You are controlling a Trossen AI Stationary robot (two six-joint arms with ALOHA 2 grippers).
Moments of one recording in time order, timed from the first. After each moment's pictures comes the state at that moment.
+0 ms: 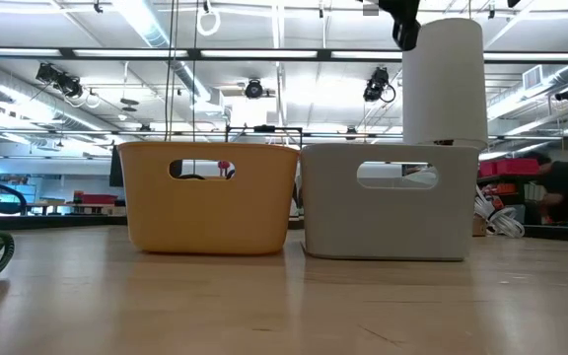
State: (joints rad) left arm -0.06 1.00 1.15 -0.32 -0.23 -0.40; right arm 0.01 1.06 0.80 0.22 0.00 0.65
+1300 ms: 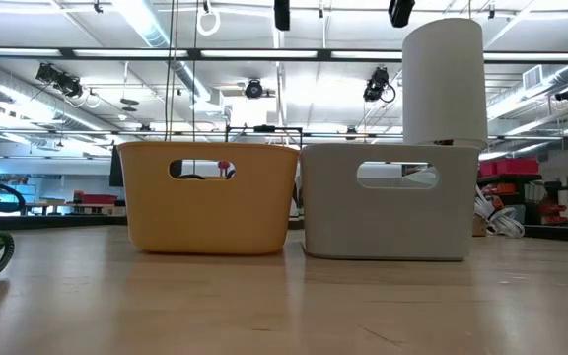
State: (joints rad) left arm -0.05 1.55 1.15 0.50 -0.08 -0.55; right arm 0.03 1.06 0.80 0.39 -0.02 0.58
